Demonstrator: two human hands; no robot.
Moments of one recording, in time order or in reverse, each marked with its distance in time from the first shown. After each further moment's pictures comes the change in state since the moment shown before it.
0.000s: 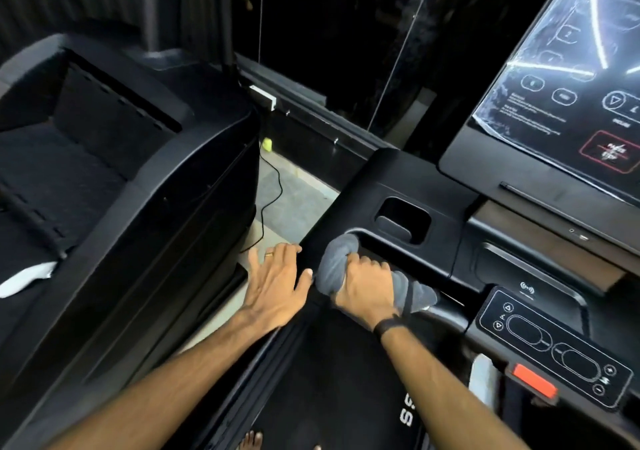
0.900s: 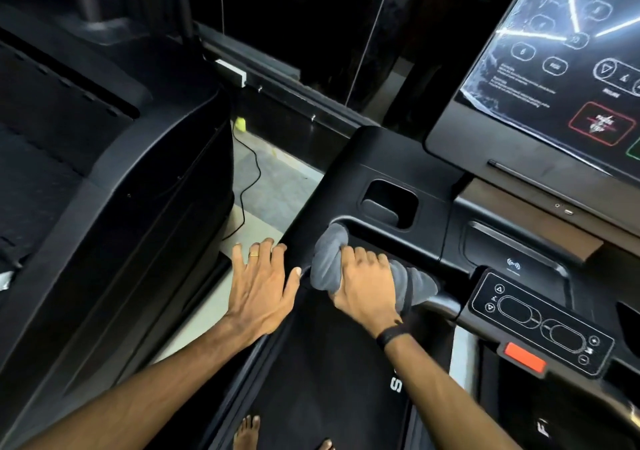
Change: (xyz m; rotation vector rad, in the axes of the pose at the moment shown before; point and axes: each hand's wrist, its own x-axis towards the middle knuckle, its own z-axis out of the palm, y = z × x) left_hand 0.005 -0.008 0.015 0.202 0.063 0.092; right_hand -0.009 0.010 0.020 -0.109 0.150 -0.025
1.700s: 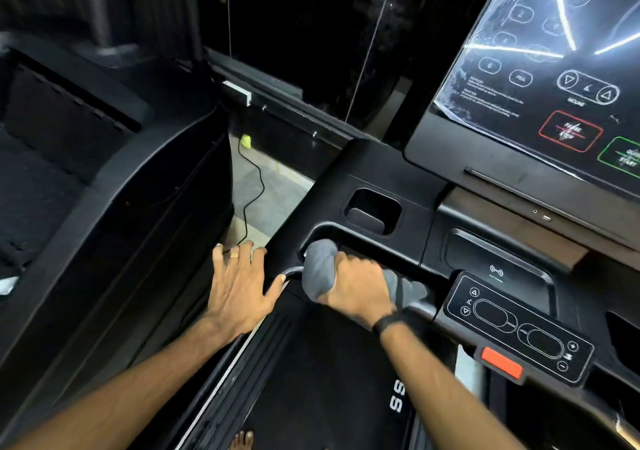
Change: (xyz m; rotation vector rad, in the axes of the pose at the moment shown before) left_hand -0.003 0.010 -0.008 0.084 0.018 -0.026; right_hand -0.001 0.037 -0.013 0.197 -0.147 -0.041
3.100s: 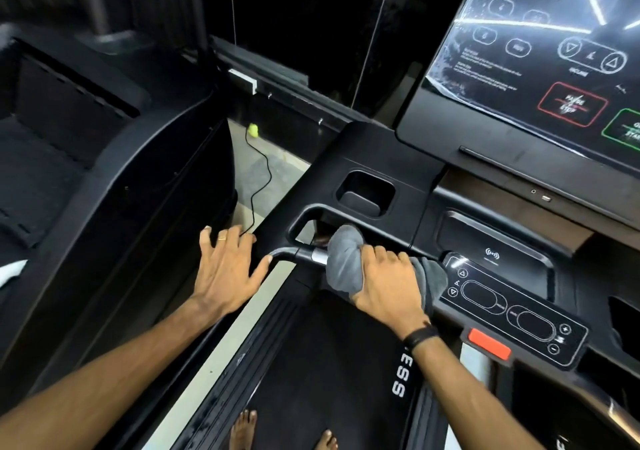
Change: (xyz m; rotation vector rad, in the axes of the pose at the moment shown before) left_hand -0.005 0.003 0.003 0.045 0.010 0.006; right_hand -0.049 0.056 0.009 -0.214 0.177 -0.011
